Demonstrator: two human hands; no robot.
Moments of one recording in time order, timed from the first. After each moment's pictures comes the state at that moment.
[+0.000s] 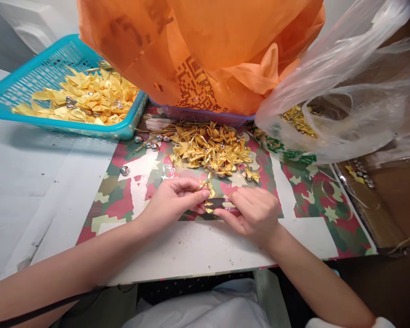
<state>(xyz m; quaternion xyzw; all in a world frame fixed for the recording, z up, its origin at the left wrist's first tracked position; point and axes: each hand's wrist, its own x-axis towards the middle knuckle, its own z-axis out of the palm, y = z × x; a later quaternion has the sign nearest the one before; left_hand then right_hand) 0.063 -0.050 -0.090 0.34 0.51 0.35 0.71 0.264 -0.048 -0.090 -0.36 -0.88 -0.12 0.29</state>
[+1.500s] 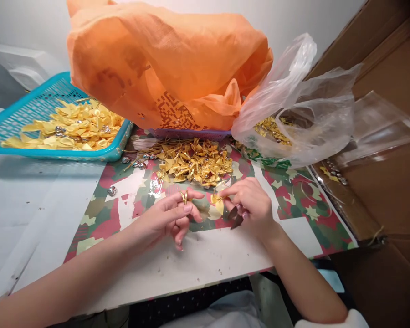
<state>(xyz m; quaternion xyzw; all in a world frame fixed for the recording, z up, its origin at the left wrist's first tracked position) 0.058 -0.047 -0.086 0.32 0.36 0.28 0.83 0.289 -0.030 -0.084 -0.30 -0.84 0.05 0.45</state>
